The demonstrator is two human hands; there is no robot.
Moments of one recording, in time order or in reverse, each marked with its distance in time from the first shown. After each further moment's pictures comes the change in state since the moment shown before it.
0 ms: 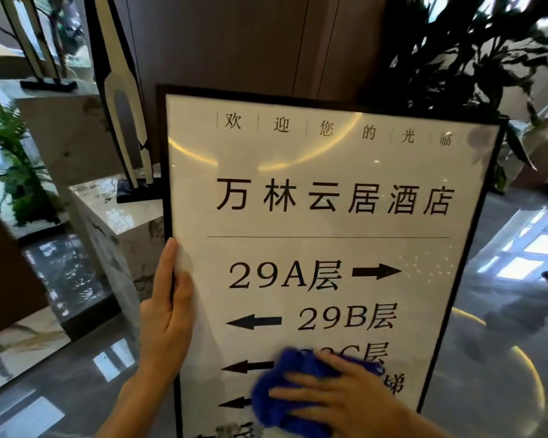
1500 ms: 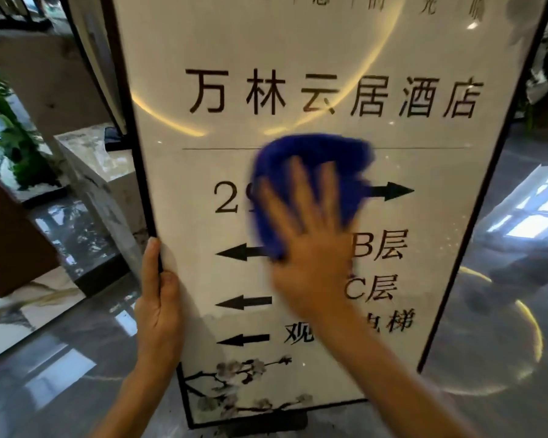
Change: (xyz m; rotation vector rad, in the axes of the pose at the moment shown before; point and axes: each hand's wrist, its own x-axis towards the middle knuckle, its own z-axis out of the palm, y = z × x) left_hand -0.082 -0.040 0.001 -0.006 0.004 -0.193; right_hand 0.103 0.040 -0.048 0.375 0.592 1.045
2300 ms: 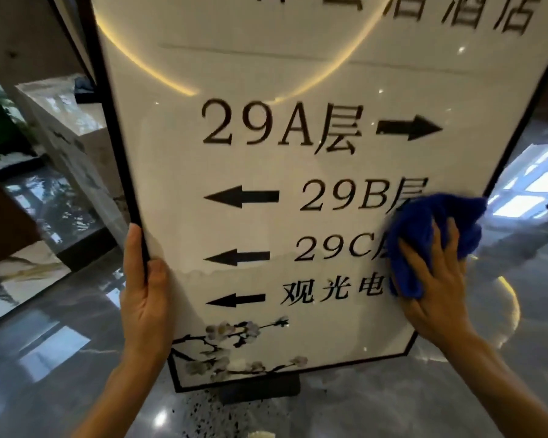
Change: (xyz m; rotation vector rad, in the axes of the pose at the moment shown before) left_hand -0.037 -0.022 0.002 -0.048 -0.043 0.043; right_hand -0.156 0.163 -0.032 -0.052 -0.171 0.012
